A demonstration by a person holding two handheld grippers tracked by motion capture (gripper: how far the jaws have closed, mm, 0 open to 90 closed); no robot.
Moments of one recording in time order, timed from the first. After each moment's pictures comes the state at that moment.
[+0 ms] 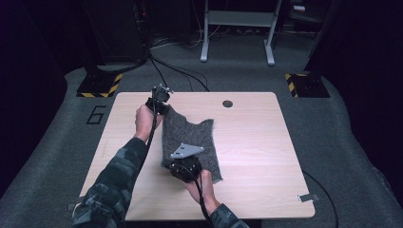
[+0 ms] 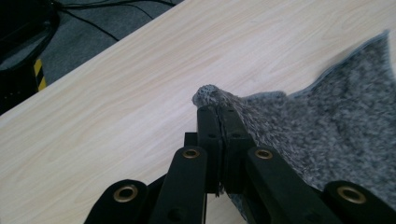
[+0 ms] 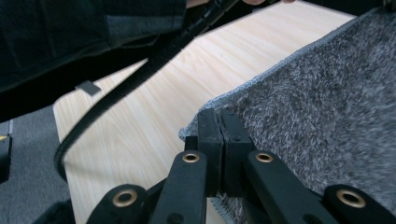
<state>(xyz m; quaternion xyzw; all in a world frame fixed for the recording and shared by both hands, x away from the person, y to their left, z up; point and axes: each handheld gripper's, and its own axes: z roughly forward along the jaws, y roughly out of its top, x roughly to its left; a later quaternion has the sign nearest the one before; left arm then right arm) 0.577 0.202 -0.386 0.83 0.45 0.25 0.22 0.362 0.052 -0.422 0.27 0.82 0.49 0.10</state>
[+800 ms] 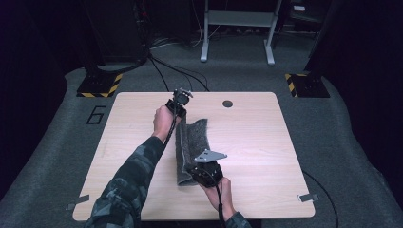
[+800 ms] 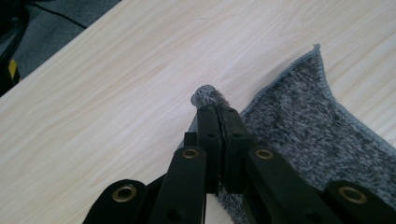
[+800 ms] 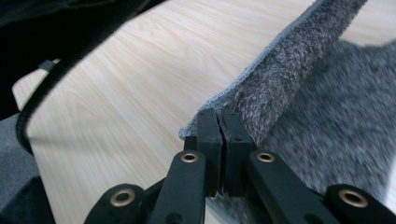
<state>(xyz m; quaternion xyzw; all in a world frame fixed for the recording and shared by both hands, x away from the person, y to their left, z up) 0.594 0.133 -0.420 0.86 0.42 0.21 0.19 0.359 -0.010 -0.455 0.35 0.81 0.46 0.10</state>
